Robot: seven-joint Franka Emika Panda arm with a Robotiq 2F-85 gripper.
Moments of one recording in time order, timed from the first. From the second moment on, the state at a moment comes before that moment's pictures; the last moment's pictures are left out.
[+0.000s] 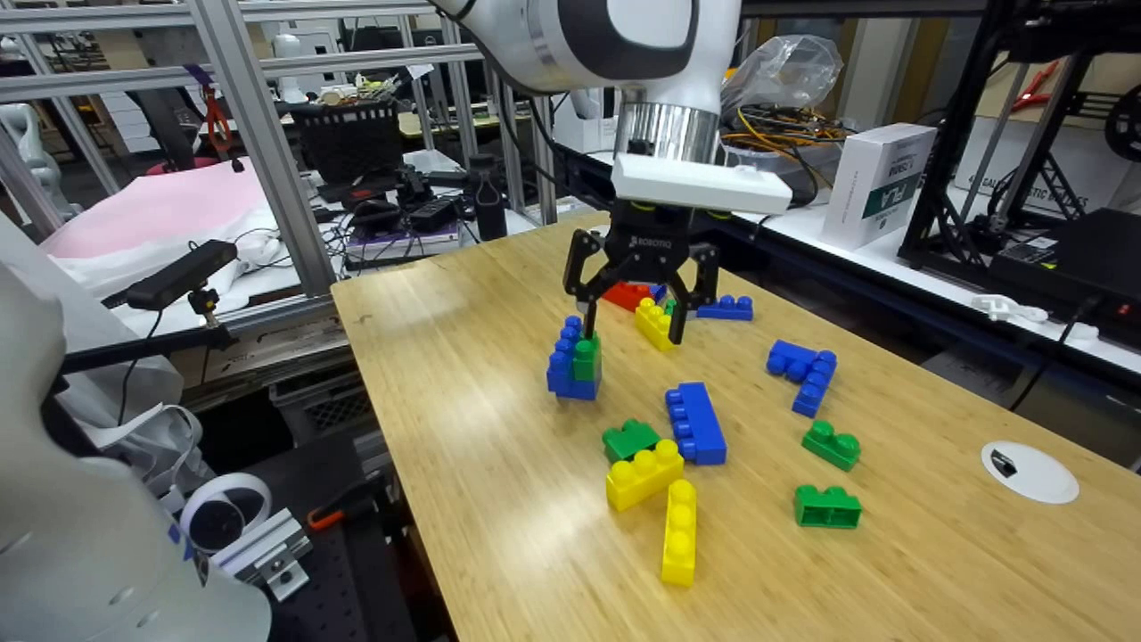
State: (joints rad) arm -0.02 0.05 -0.08 -2.12 -0.15 1.92 -1.19
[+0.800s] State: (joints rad) arm -0.02 0.10 -0.08 -2.14 -0.21 1.97 -1.29
